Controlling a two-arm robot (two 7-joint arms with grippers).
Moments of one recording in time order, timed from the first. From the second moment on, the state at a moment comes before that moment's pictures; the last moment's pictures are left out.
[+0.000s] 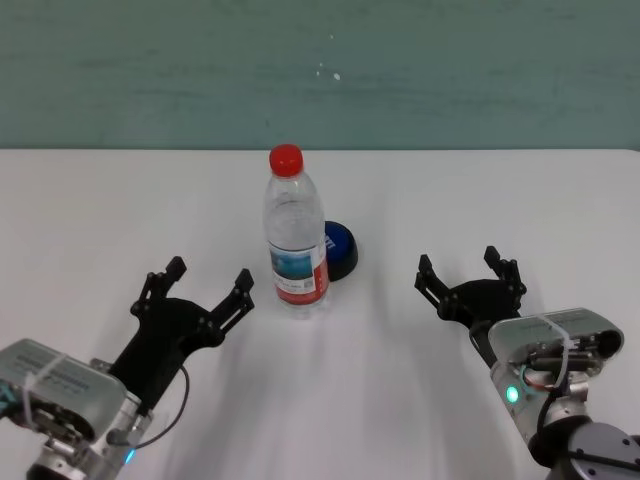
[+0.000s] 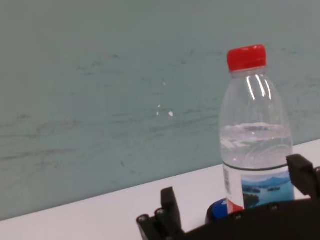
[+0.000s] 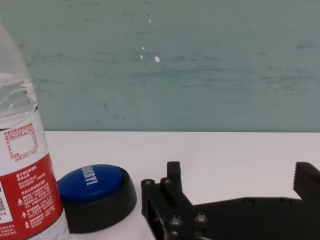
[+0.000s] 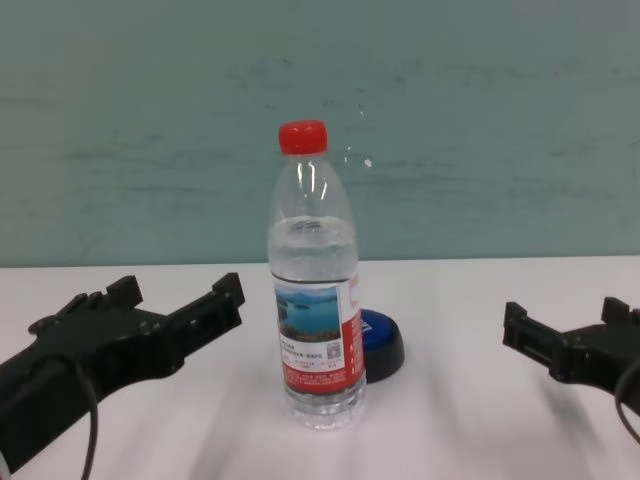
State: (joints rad) left arm 0.22 0.24 0.15 -1.77 -0.10 -0.14 -0.21; right arm -0.06 0.16 -0.26 -1.64 0.19 -0.04 -0.06
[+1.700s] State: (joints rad) left arm 0.24 0.25 0.11 -1.80 -0.14 -0.14 -0.22; right arm -0.06 0.16 -0.26 -1.64 0.19 -0.04 -0.06
